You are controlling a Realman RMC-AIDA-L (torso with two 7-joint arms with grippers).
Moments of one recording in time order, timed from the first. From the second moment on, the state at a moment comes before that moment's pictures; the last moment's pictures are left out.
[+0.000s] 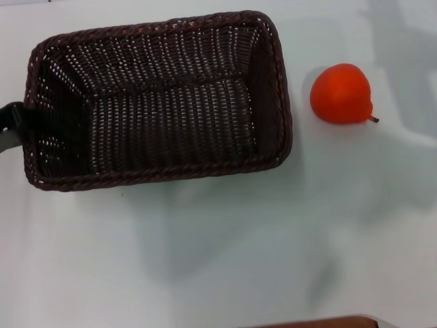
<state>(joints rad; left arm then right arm) -0.30 -2.17 -2.35 -1.32 2.28 -1.52 0.39 0.60 2.09 2.53 0.08 -0.52 1.37 0.96</state>
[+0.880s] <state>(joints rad) -0.28 -2.16 -2.44 -1.27 2.23 -1.56 0.54 0.60 2.09 2.49 0.08 -0.53 1.37 0.97</state>
